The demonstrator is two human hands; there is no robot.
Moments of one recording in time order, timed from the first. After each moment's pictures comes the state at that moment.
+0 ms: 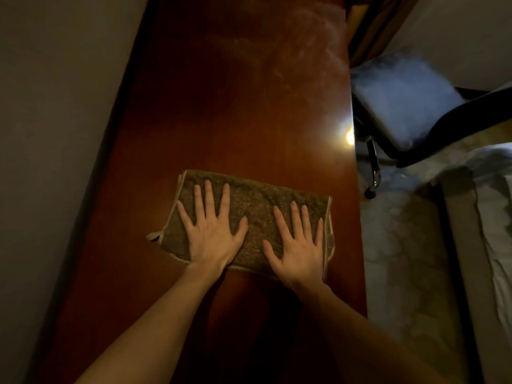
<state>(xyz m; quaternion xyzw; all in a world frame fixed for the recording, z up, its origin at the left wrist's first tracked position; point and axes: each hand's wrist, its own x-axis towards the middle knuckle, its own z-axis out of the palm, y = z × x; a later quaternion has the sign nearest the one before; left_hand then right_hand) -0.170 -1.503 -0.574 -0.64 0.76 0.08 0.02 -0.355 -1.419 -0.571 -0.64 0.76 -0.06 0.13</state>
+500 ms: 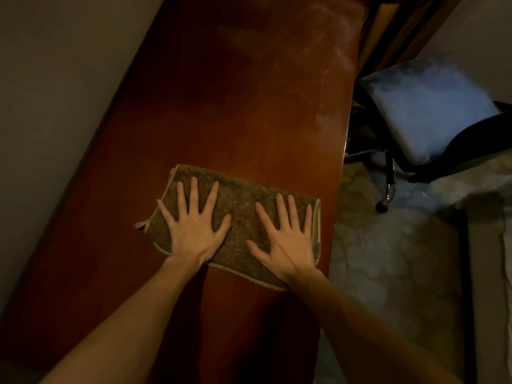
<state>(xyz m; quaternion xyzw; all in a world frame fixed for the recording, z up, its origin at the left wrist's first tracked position) -0.208 -1.478 -0.573 -0.69 0.71 0.09 0.04 -0.429 -1.439 -0.569 -0.76 0.64 0.01 0.12</state>
